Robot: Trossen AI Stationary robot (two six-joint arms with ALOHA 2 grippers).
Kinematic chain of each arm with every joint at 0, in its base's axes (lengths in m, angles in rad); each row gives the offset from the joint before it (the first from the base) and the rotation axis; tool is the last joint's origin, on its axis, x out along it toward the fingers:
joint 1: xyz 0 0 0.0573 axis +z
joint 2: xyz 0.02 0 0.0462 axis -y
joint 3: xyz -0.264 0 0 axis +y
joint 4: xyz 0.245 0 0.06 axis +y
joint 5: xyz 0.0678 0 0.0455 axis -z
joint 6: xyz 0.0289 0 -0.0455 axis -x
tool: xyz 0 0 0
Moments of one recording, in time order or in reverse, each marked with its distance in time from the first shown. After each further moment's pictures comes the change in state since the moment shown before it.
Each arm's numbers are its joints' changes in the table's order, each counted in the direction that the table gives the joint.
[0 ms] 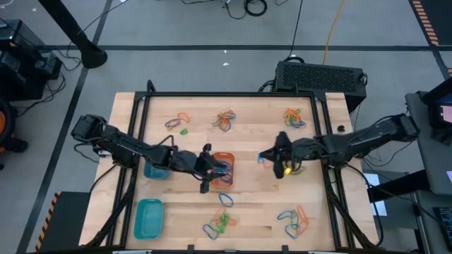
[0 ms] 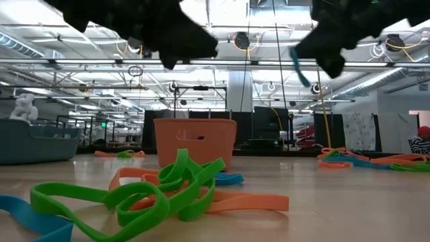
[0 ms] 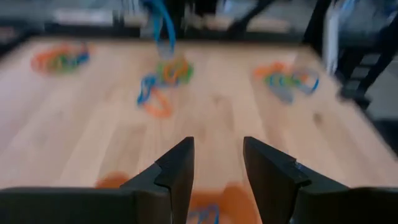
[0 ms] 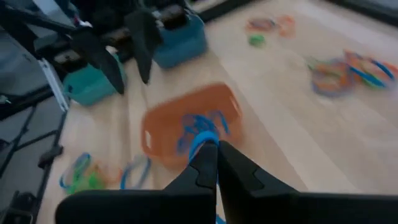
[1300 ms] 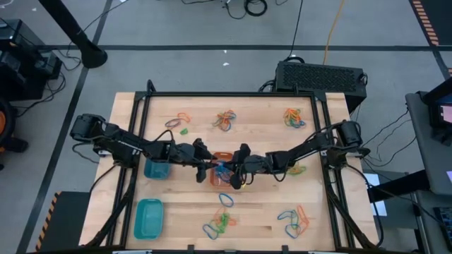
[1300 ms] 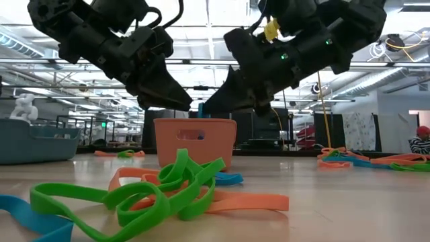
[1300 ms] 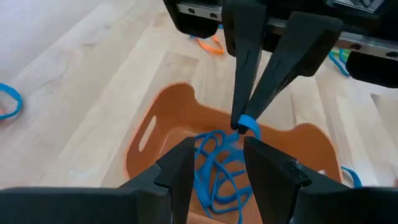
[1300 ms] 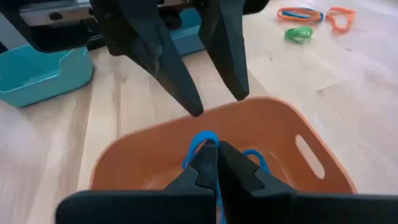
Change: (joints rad) left arm 0.124 0.026 0.179 0.021 0.043 0.199; right arm -0.016 -0.827 -0.283 -0.518 0.048 0.095
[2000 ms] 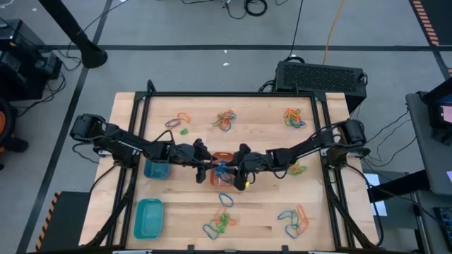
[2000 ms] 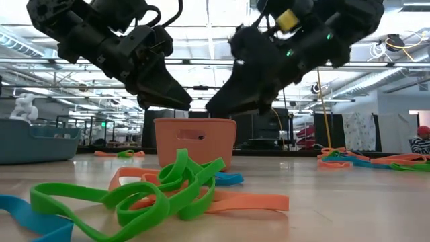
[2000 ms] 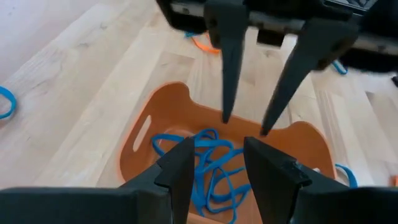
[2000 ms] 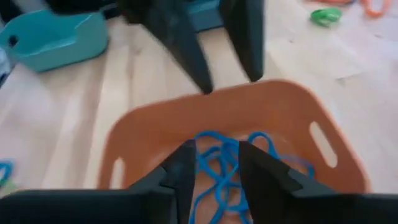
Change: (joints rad) left arm -0.001 0.001 0.000 -0.004 0.004 -0.007; right arm -0.019 0.056 -0.012 0.139 -0.137 0.082
